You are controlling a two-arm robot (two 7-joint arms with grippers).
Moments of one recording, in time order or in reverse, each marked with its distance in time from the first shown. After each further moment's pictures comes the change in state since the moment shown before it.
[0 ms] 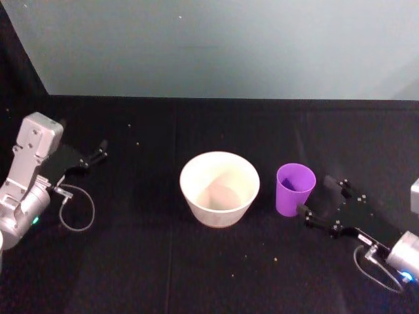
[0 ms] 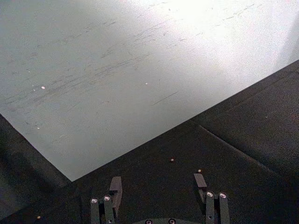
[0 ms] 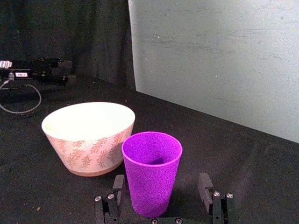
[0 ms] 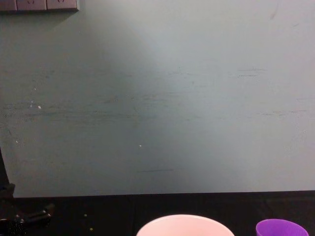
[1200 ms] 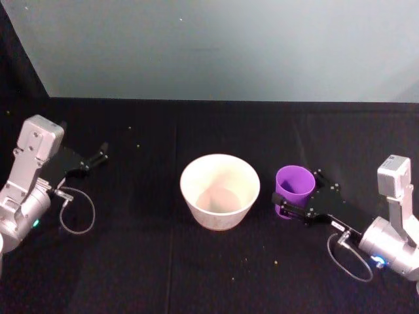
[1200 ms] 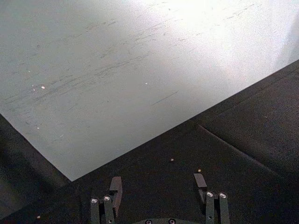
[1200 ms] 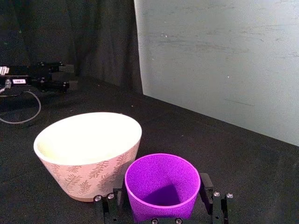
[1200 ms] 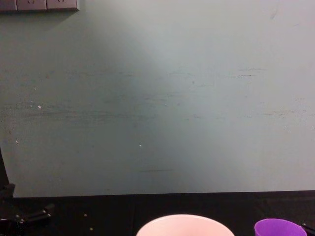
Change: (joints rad) left arm 0.000 0.000 0.000 0.000 0.000 0.000 0.000; right arm 0.090 -0.121 0.015 0.067 -0.081 0.077 0.043
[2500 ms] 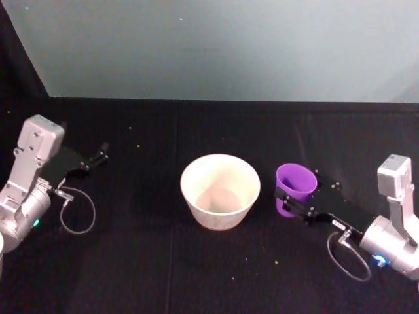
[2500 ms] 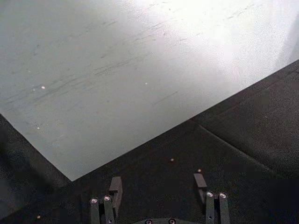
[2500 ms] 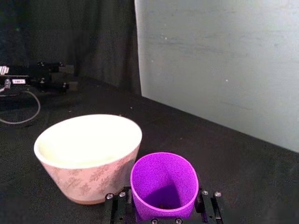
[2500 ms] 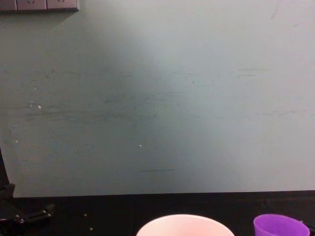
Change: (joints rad) left arm 0.000 0.000 0.000 0.000 0.000 0.000 0.000; right arm -0.010 -0.001 0.011 -0.021 -0.023 0.000 -0.011
